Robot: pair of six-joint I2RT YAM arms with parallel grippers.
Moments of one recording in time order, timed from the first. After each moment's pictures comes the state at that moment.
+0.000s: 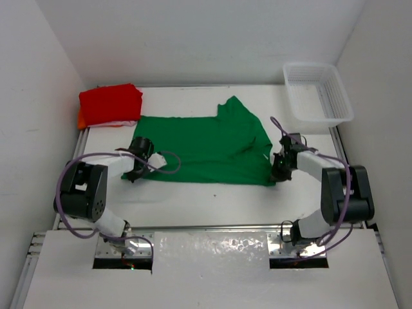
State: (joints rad) left arm -0.17 1.56 0.73 -0.46 -0.28 0.88; right arm 0.04 1.56 0.72 -0.40 -0.16 0.32
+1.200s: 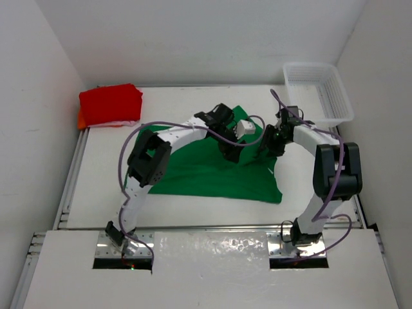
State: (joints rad) left arm -0.67 2.22 1.84 -0.63 0.59 0.40; right arm 0.04 1.74 1.08 -0.50 -0.27 0.37
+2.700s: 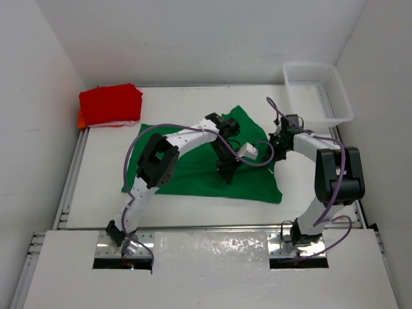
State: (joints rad) left arm -0.76 2.34 2.02 -1.22 0.84 0.80; right arm 0.04 1.72 0.94 -0.37 -0.25 0.27
